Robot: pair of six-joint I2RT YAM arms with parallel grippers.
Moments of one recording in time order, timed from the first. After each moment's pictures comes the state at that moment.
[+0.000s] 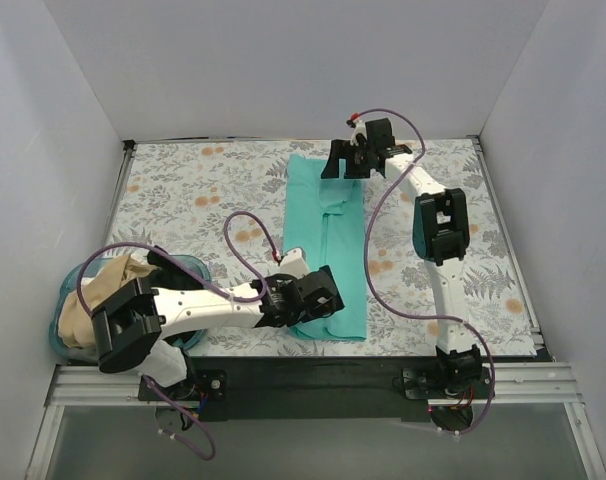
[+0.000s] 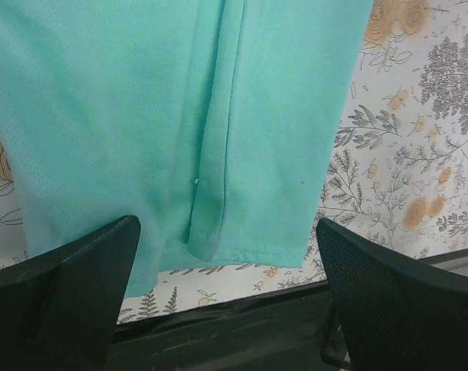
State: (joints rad) left arm -1.19 1.51 0.89 -0.38 -0.40 -1.36; right arm 0.29 2.51 2.16 -0.37 -0.52 0.25
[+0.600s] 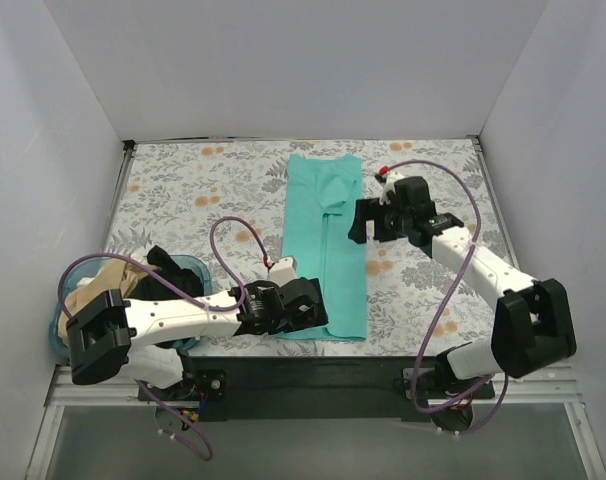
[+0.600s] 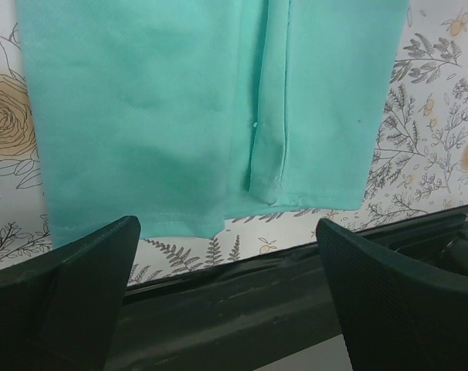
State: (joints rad) left arm -1.19 1.34 0.80 -0.46 -0.33 -1.25; right arm 0.38 1.45 1.08 -0.29 -0.27 0.22
